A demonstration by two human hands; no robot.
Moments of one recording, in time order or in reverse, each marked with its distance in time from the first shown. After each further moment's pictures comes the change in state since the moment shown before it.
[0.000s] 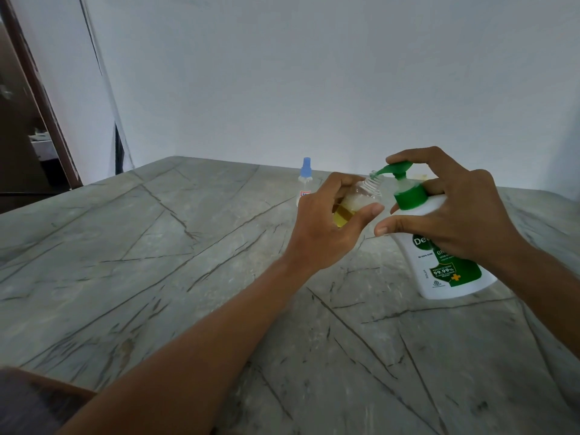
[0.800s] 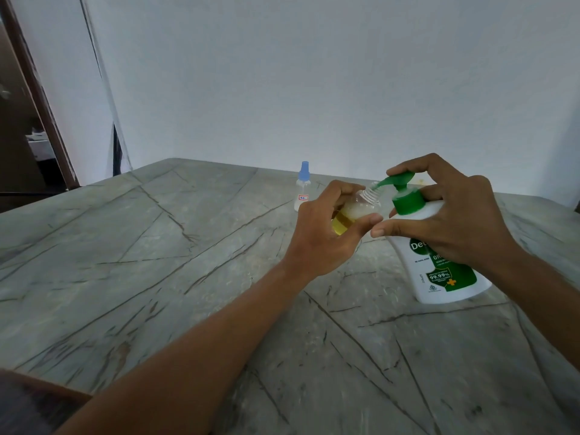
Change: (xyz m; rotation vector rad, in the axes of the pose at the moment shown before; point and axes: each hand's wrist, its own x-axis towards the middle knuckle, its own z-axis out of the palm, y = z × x) left_hand -0.003 -0.004 0.002 -0.002 -0.008 0.017; right_hand -0.001 -0.001 -0.001 -0.023 0.012 0.037
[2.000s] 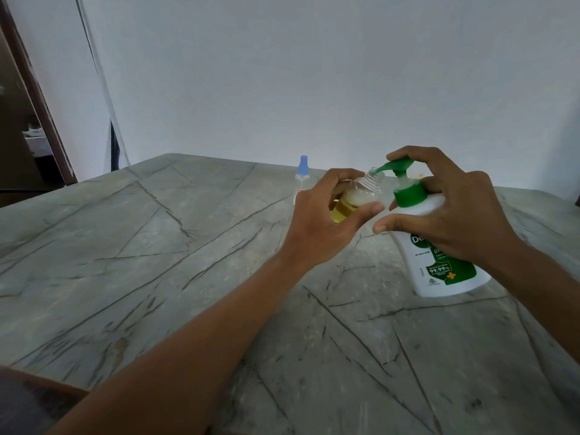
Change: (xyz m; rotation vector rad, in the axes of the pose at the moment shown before) left_hand 0.006 0.005 -0.001 -0.006 -0.022 -0.073; right_hand -0.001 0.002 0.000 0.018 -0.031 -0.040
